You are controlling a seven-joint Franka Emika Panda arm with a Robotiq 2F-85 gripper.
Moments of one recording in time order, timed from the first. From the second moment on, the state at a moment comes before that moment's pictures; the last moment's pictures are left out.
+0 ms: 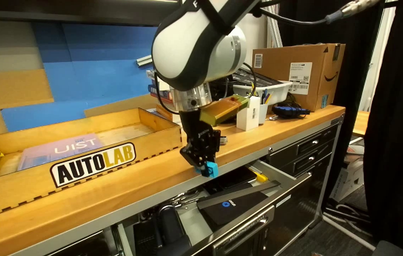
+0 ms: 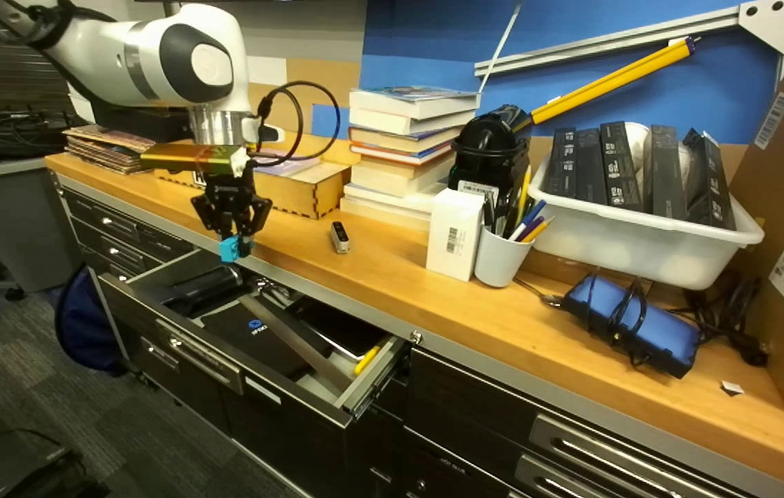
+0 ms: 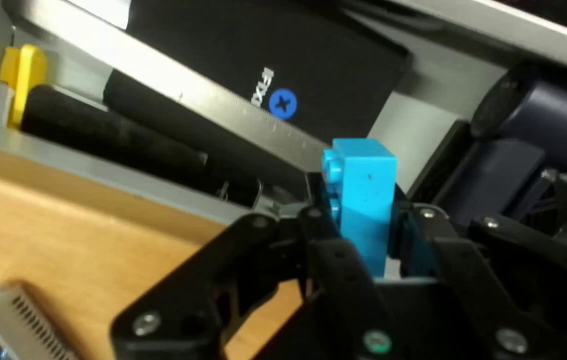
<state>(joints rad) 0.12 0.11 0.13 -2.12 -0.14 2.08 0.00</state>
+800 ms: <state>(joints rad) 0.11 0.10 0.12 -2.39 -0.11 2.29 0.01</state>
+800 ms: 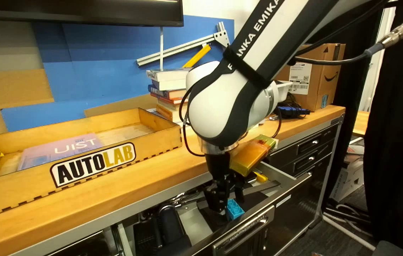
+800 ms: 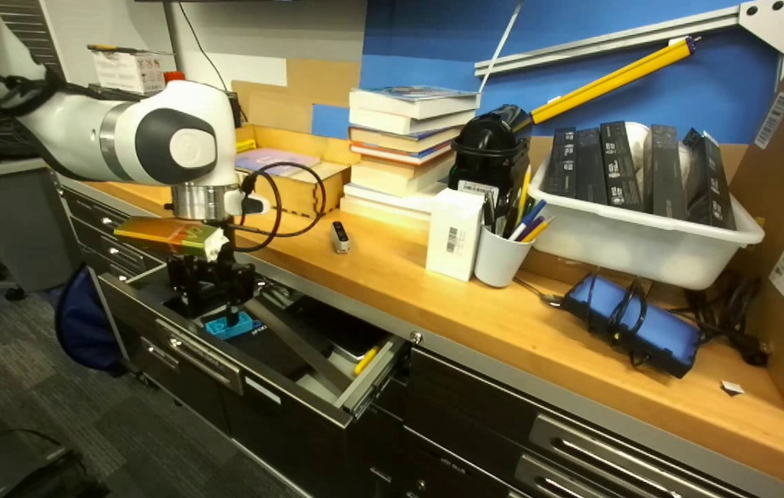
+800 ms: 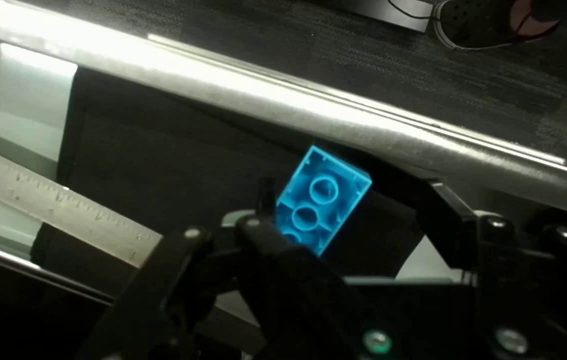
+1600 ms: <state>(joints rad) 0.11 -0.05 0.12 -2.54 0.00 2.20 0.04</state>
